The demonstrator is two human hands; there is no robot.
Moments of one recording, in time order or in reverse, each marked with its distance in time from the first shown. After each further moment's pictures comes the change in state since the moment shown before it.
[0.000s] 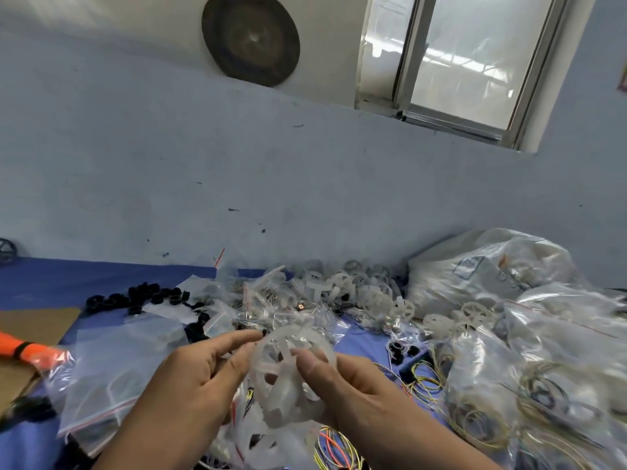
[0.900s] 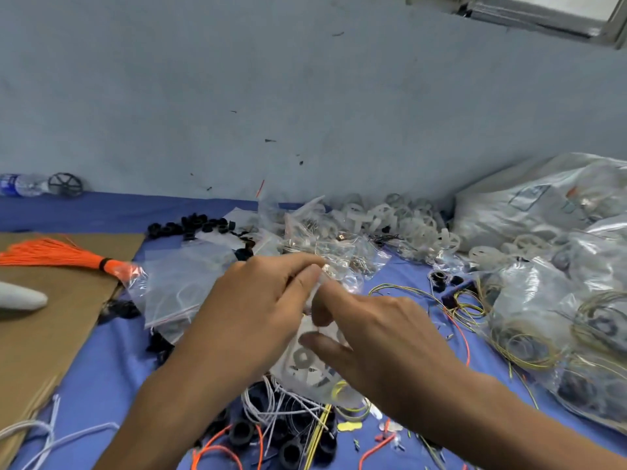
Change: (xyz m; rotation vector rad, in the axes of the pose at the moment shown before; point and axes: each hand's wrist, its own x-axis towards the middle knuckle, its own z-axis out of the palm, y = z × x) left_hand -0.022 0.009 0.003 0.457 0.068 0.270; right_hand -0.011 0.023 0.027 -1.419 0.102 -0.394
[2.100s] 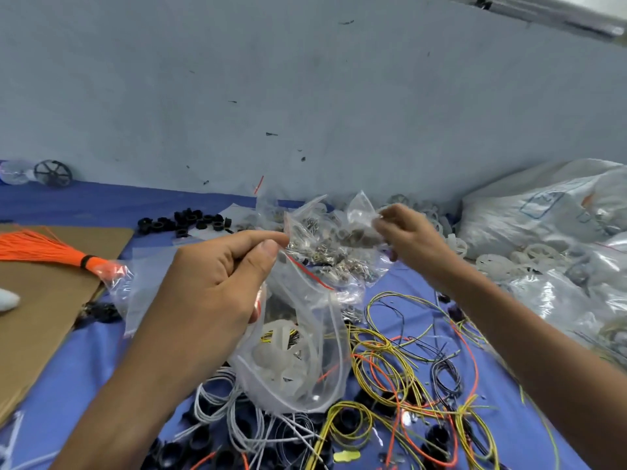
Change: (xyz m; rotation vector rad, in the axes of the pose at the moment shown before) left_hand 0.016 -0.020 -0.006 -0.379 0.177 -0.153; right_hand 0.091 0.180 0.053 0.735 0.172 0.540
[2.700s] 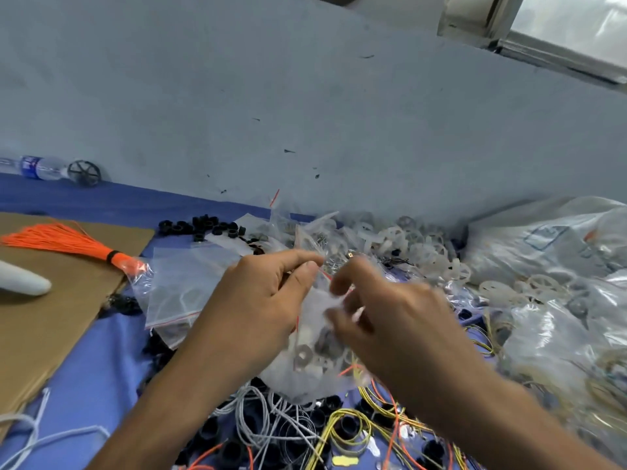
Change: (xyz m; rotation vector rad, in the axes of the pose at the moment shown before) left_hand -0.005 -0.002 0.009 0.142 -0.093 0.061; right_hand -0.147 -0.127 0.025 -0.677 -0.188 -0.479
